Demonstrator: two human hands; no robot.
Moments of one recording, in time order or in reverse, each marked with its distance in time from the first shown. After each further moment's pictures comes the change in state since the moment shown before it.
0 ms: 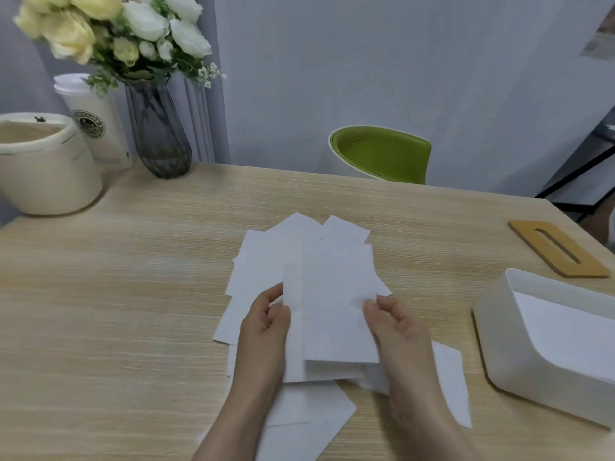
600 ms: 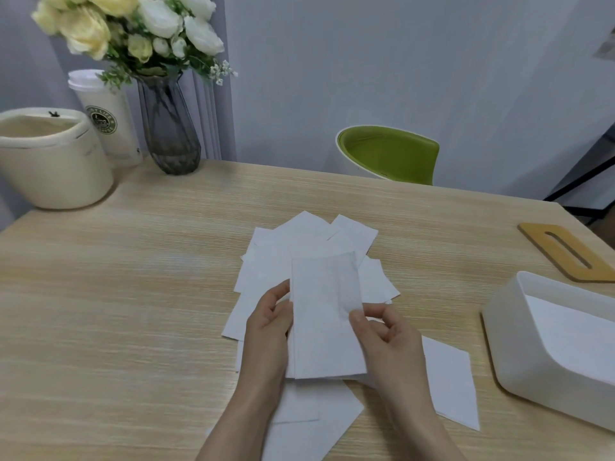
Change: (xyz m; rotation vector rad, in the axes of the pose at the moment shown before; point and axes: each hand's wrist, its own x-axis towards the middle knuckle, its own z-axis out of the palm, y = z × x) left_hand 0.002 0.001 -0.002 -0.148 -0.002 -0.053; right_hand 0.001 0.018 0.009 -0.231 -0.031 -0.126
